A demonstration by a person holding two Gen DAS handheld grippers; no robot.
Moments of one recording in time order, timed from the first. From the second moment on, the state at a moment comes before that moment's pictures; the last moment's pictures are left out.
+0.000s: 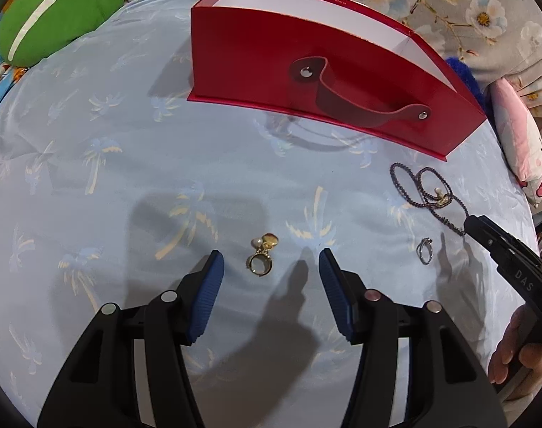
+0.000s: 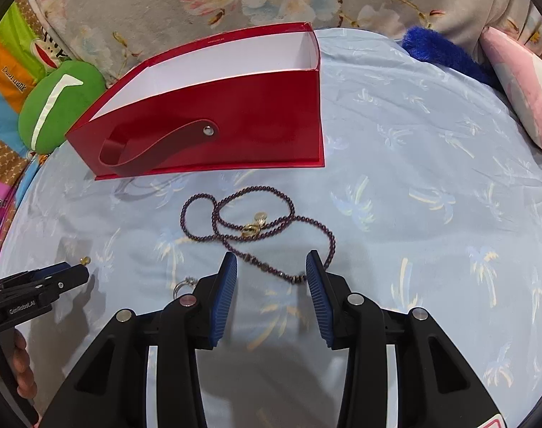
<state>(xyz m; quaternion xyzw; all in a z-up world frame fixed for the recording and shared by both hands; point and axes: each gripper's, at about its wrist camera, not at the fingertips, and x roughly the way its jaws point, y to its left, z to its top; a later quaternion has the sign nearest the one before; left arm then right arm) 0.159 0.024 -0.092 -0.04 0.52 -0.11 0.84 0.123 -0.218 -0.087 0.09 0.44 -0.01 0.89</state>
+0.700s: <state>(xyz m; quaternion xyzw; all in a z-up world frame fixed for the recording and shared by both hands) 0.161 0.024 -0.098 -0.06 0.54 -0.14 0.83 0.162 -0.198 -0.104 0.07 0.46 0.02 0.89</state>
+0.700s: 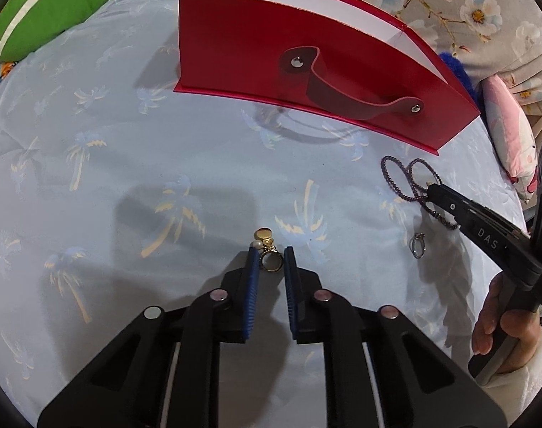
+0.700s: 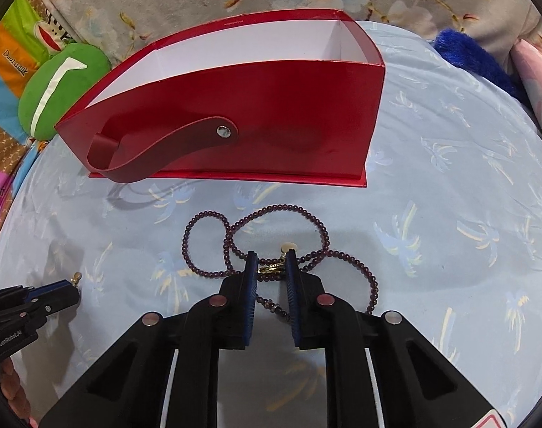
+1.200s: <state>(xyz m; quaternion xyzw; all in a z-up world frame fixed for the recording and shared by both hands) 0.152 0.018 -0.037 -0.07 0.49 -0.18 0.85 0.134 -0.212 -0.027 0.10 0.39 0.03 0.92</state>
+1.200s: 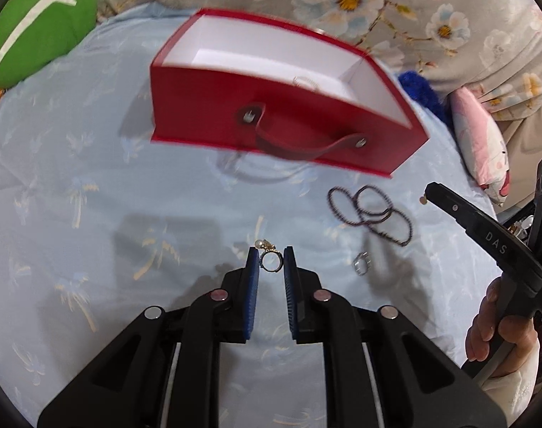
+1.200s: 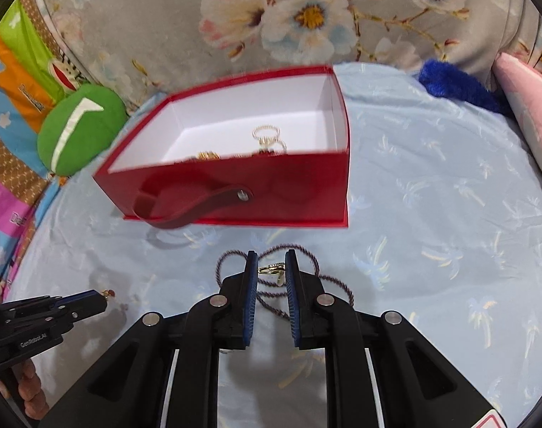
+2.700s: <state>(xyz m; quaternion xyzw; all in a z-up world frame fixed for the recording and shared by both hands) 0.365 -0.001 0.022 -0.05 0.38 -0.06 0.92 0.307 -0.199 0.037 0.06 0.32 0.01 0.95</state>
